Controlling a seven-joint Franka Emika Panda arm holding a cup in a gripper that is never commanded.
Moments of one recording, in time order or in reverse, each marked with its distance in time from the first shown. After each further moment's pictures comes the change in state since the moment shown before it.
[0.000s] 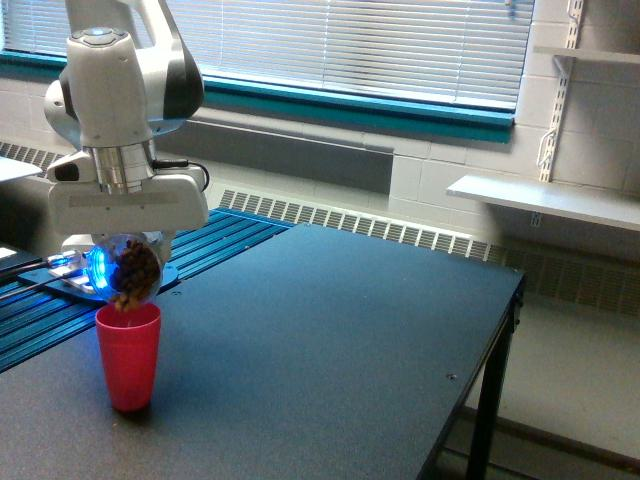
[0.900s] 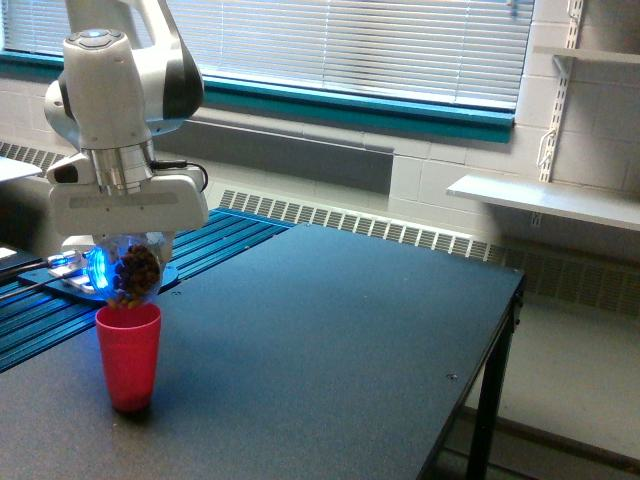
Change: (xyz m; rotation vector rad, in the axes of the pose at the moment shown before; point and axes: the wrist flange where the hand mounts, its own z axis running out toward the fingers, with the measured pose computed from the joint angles) arm 0.000 0.001 0.001 0.004 -0.022 0.025
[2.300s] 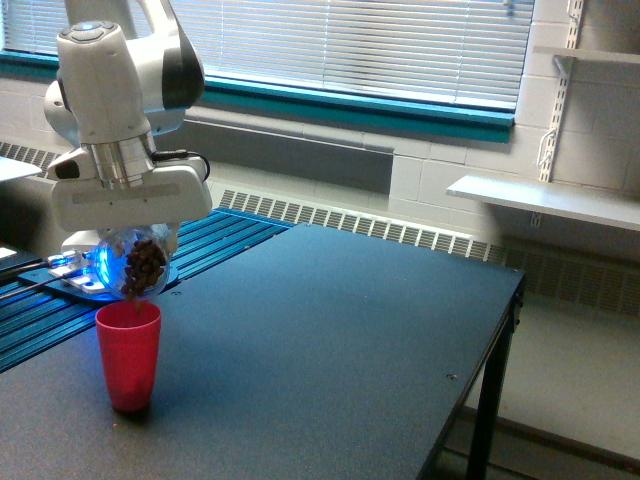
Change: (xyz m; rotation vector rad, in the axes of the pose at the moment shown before) arm -0.002 -0.006 -0.011 0.006 -0.054 -0.013
